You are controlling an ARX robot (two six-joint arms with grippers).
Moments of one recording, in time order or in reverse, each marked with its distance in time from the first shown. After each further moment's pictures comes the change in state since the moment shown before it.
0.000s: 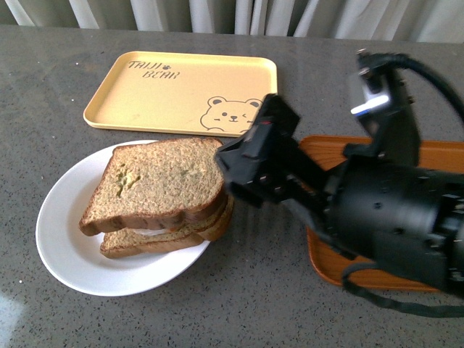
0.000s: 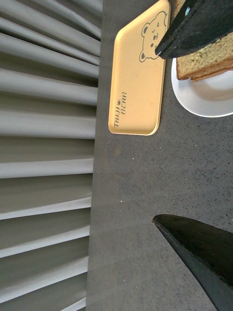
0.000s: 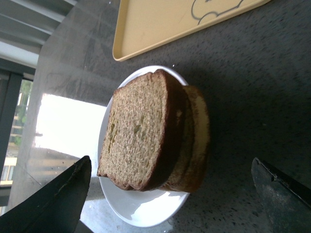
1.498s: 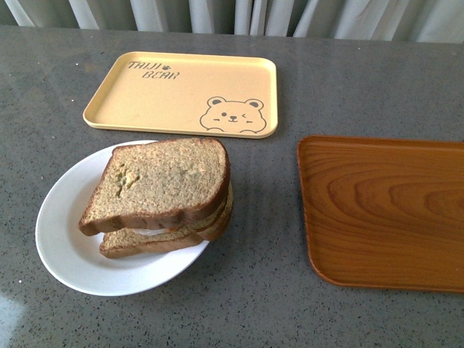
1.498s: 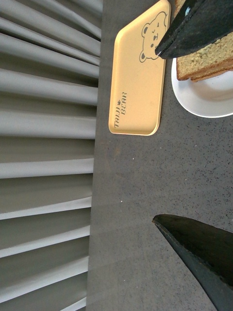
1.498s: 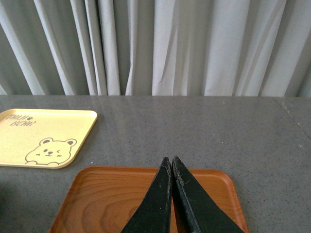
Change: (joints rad) left arm 0.000 0.000 0.000 0.000 0.000 0.000; right arm -0.563 -1.332 -0.422 -0.470 0.122 -0.859
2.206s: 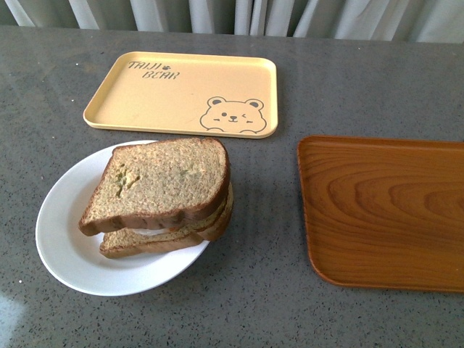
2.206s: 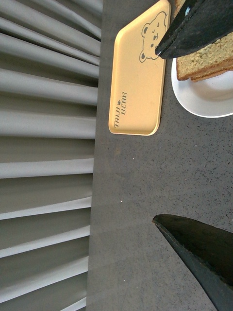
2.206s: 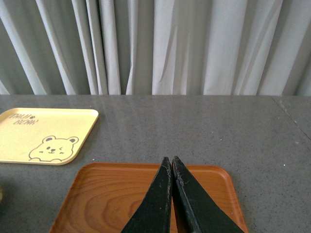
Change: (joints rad) left arm 0.000 0.000 0.000 0.000 0.000 0.000; right arm 0.000 -0.202 0.000 -0.201 0.000 0.000
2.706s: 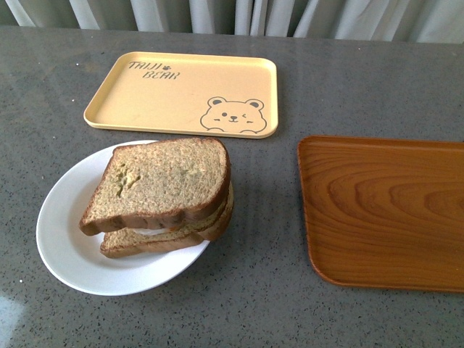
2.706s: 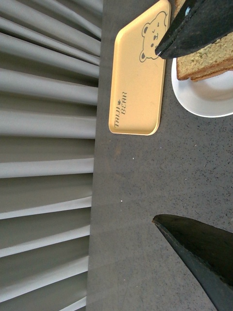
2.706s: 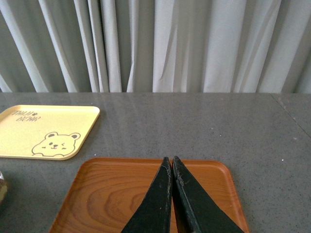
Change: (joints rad) left arm 0.000 0.000 0.000 0.000 0.000 0.000; right arm 0.000 -0.173 0.000 -0.178 -0.002 -0.002
